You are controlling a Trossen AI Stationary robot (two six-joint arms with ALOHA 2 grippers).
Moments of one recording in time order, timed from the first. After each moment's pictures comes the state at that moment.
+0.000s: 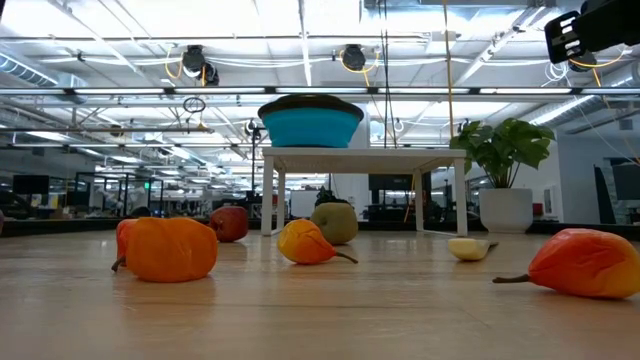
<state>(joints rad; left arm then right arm) -0.24 1.75 1.24 1.05 -0.50 -0.56 0.29 0.20 0.51 -0.59 0.02 -0.09</state>
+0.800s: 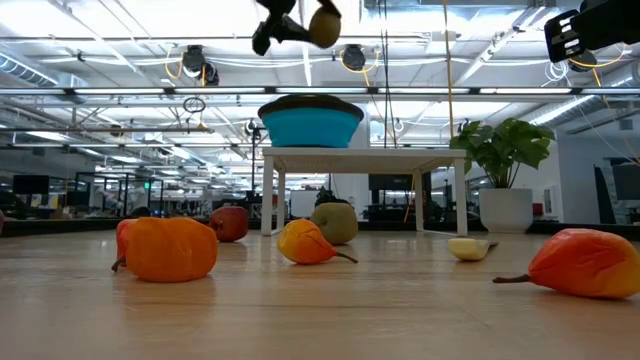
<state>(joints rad) 0.13 1.50 1.32 -0.02 -0.45 -0.67 0.29 0.20 0.51 -0.58 0.03 -0.09</state>
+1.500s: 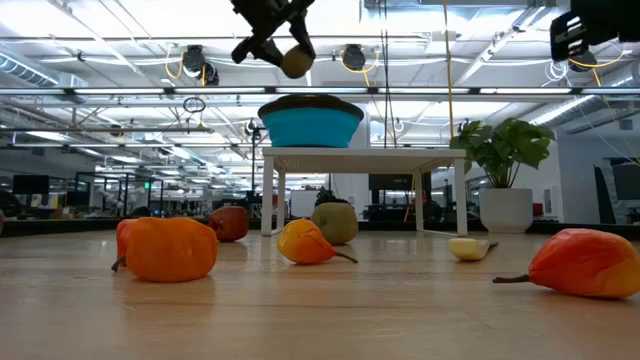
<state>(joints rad) 0.33 1.56 1.57 -0.55 -0.34 -0.60 0.29 0.04 0.40 -0.42 0.02 -0.07</state>
